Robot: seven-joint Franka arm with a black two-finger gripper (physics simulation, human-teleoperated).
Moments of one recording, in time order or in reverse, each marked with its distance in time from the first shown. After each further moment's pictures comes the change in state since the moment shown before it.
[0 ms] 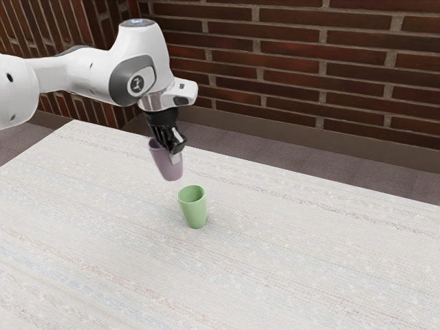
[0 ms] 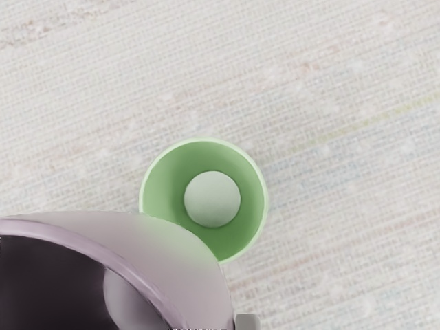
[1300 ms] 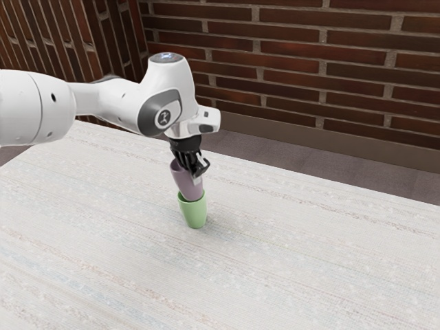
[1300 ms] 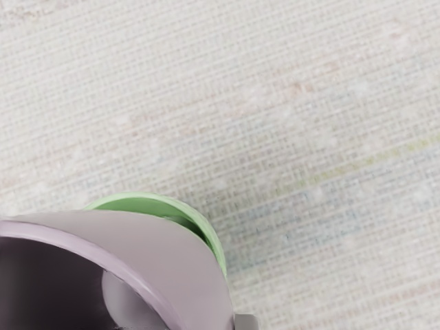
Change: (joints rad) arm -0.013 0.123 -0.035 -0.021 0.005 0.146 -0.087
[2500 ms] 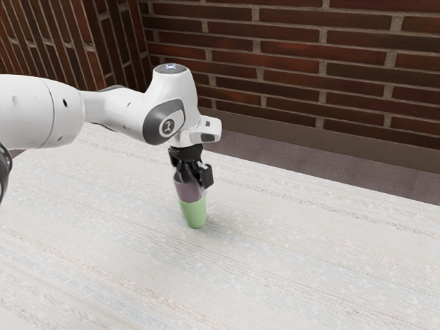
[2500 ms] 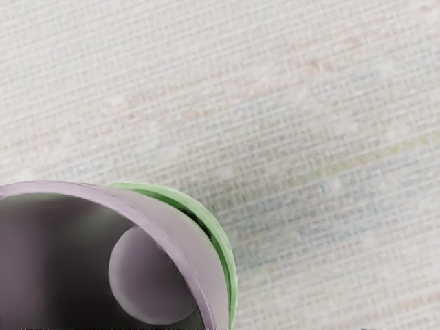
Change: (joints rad) arm 0.008 0.043 0.001 0.002 -0.006 0.012 0.000
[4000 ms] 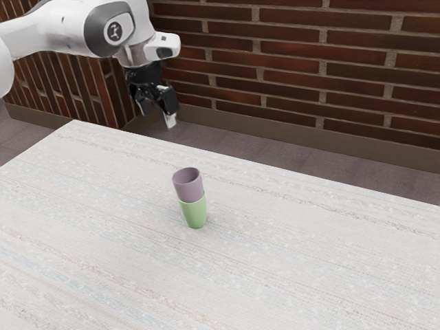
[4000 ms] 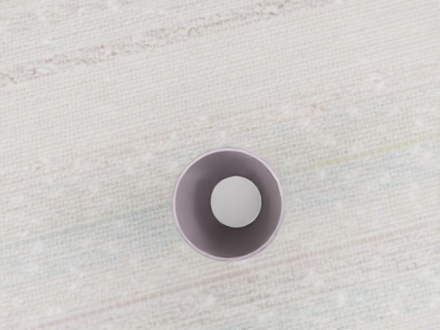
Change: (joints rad) arm 0.005 -0.192 0.085 0.239 -0.029 -0.393 0.024
